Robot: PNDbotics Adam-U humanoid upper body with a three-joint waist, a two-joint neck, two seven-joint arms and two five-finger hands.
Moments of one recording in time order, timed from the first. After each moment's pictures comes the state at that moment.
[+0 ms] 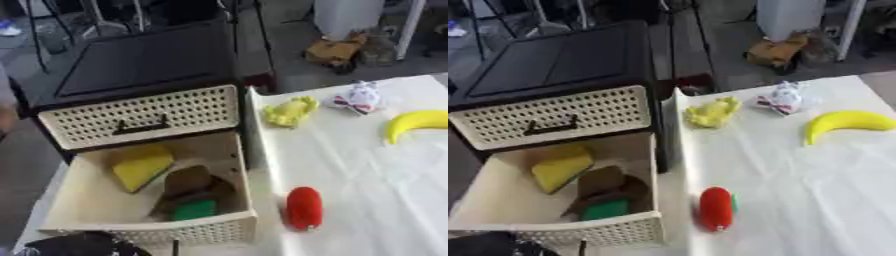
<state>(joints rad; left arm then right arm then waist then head) -0.25 0.87 -0.32 -1.97 -0.48 0.01 -0.67 -0.39 -0.60 -0.28 -1.98 -0.34 -0.68 -0.33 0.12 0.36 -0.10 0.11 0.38</state>
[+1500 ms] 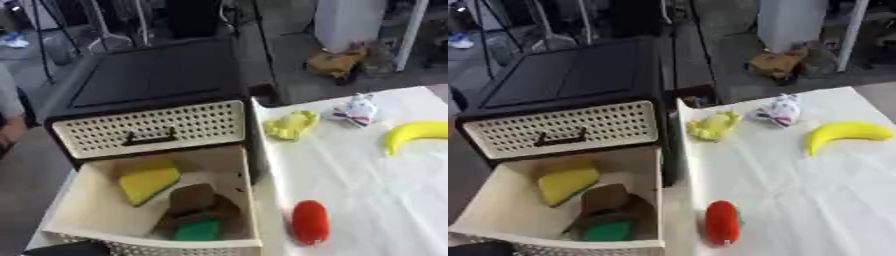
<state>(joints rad) -0.21 0.89 -0.31 -1.97 -0.51 -0.09 -0.70 -0.38 -0.60 -0.28 -1.98 -0.34 -0.66 -0.34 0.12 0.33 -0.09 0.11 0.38</state>
